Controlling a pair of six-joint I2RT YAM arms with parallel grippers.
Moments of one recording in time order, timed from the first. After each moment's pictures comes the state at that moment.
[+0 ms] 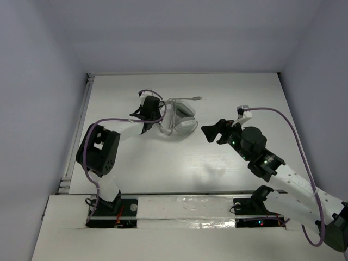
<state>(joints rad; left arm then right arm) -0.46 1.76 1.04 0.00 -0.32 -0.58 0.71 0.81 0.61 0.08 0.17 0.56</state>
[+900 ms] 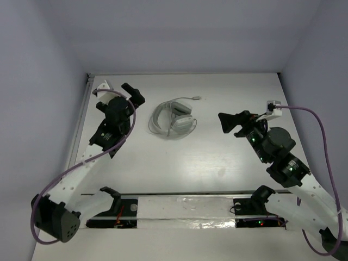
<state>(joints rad) -0.46 1.07 0.94 -0.07 -0.62 -0.67 0.71 0.65 0.82 -0.13 0.36 0.56</state>
